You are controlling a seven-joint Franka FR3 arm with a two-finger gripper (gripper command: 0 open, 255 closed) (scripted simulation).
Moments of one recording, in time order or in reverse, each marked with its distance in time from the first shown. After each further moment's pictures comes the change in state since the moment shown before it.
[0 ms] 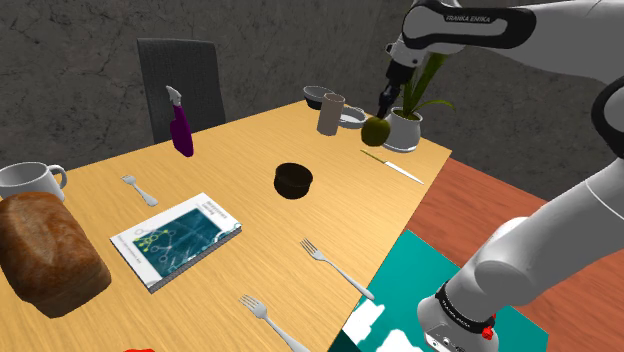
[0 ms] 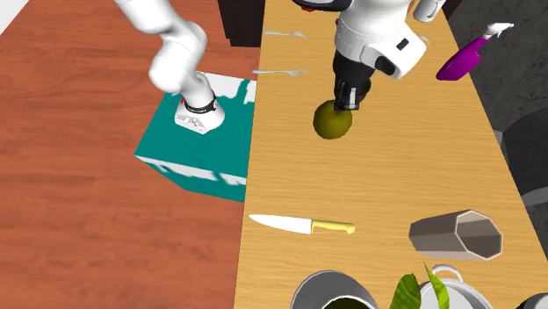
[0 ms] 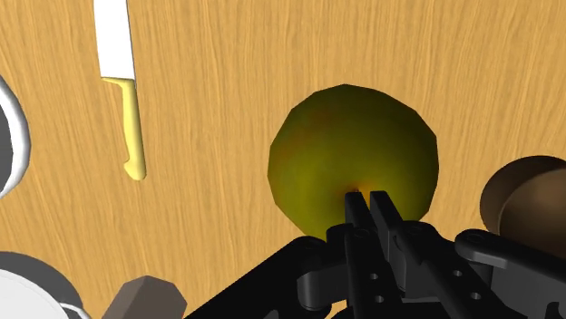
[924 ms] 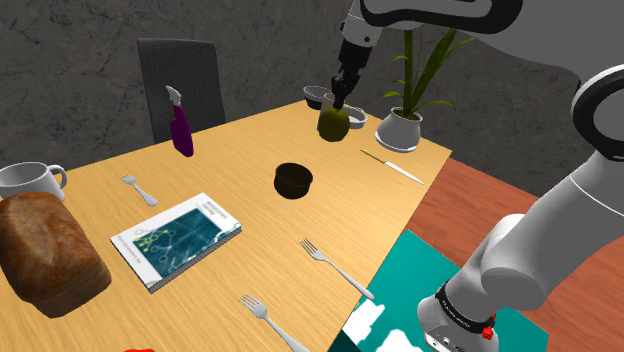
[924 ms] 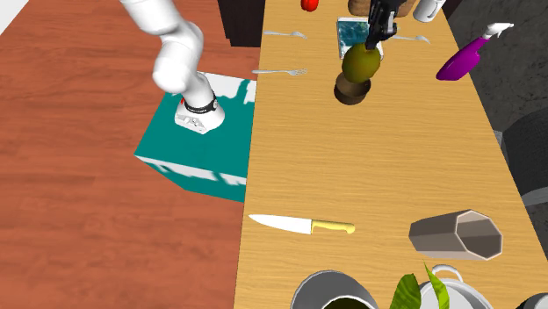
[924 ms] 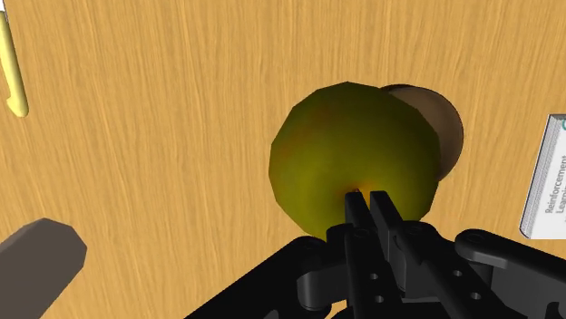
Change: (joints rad) arm 0.138 0.104 0.190 0.202 0.024 -0.090 0.323
